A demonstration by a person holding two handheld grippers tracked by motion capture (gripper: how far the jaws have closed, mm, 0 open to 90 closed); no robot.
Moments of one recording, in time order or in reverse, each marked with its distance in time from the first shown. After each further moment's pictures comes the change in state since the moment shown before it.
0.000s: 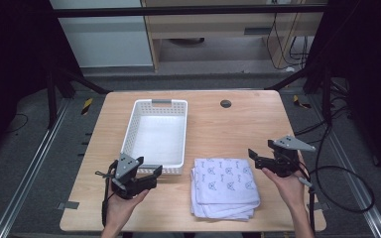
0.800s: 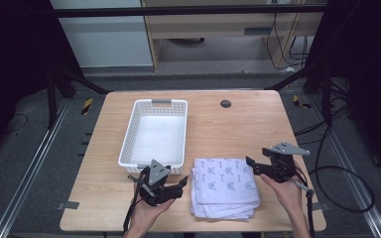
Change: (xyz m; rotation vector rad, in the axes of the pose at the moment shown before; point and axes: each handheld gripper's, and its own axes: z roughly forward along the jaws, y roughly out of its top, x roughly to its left) left arm -0.056 -0.010 0.035 0.076 -0.095 0.063; right arm 0.001 -0.022 0.009 0.072 0.053 0.022
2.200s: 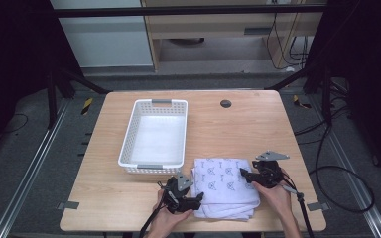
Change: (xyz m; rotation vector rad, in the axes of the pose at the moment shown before) left arm -0.032 -0.040 0.065 0.200 -0.051 0.031; right arm 0.002 -0.039 0.043 0.187 0.008 -0.026
